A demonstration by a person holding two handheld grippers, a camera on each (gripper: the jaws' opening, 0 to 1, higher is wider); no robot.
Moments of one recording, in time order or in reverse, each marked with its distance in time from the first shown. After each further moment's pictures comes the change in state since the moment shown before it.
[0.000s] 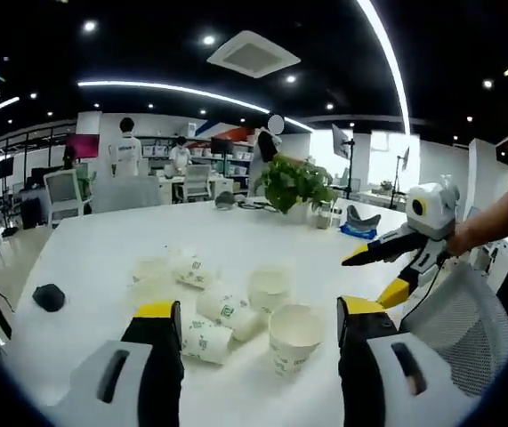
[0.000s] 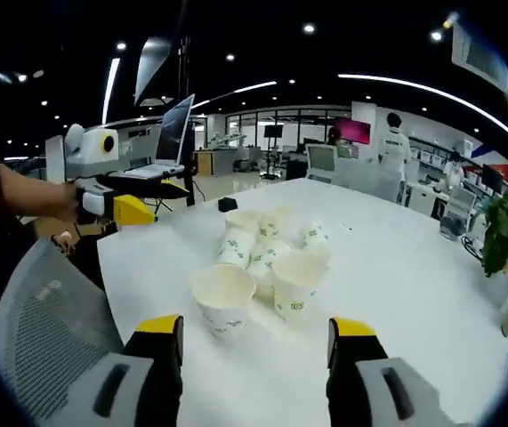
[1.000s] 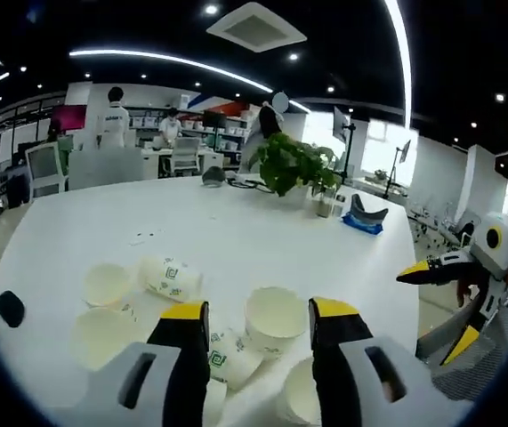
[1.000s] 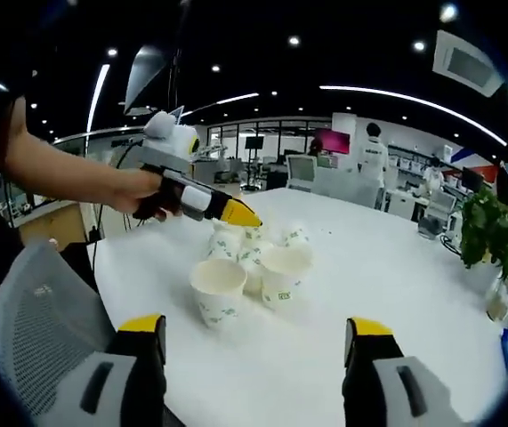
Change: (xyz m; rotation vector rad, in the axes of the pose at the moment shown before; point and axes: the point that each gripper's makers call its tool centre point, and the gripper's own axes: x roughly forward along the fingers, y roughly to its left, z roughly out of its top) left arm 0.110 0.006 -0.006 -0.048 0.160 -0.052; right arm -0.020 0.002 -0.009 0.010 -0.064 -0.095
